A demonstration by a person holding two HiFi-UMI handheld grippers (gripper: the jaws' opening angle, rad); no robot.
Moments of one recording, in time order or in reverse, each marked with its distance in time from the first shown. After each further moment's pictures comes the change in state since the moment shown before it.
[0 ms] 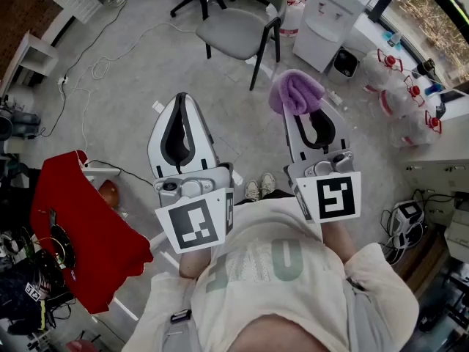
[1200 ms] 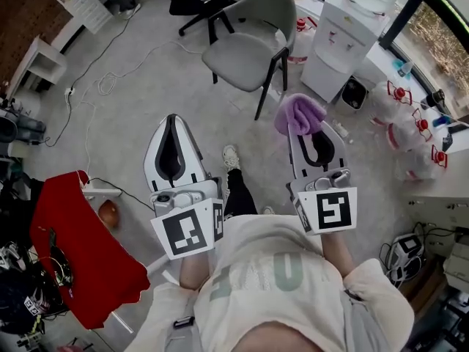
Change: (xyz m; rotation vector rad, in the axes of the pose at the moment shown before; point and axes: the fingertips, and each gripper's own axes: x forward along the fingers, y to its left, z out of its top) left arm 0.098 0.010 -0.053 0.017 0.011 0.084; right arm 0.083 -0.076 -0.056 0.037 0.010 -0.003
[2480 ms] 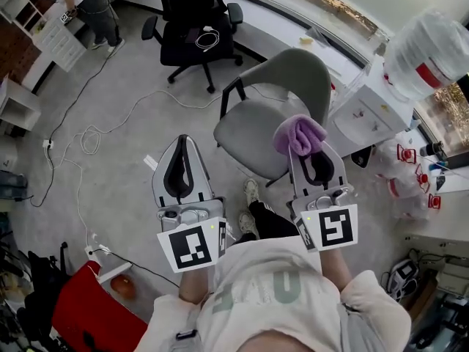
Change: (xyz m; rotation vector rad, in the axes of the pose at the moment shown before) left arm 0.415 0.190 -0.111 -0.104 0.035 -0.140; right arm 0.449 -0.008 0.002 -0.039 0.058 -0.086
